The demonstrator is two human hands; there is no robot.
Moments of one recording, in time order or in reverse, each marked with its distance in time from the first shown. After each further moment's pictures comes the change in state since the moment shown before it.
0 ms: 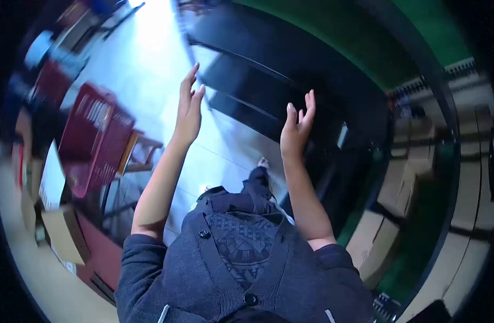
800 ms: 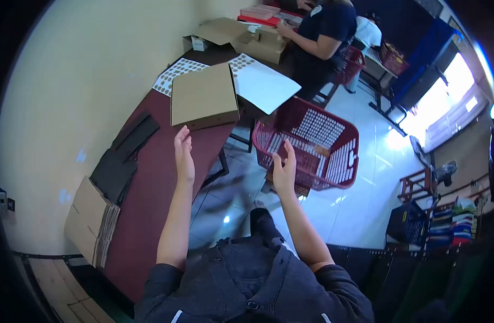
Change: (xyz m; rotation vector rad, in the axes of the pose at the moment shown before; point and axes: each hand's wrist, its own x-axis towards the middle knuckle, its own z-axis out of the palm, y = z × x) left_hand -0.356 0.015 -0.389 0.274 1.797 -0.230; right_hand -0.325 -0.208 0.422 0.528 -1.600 -0.321
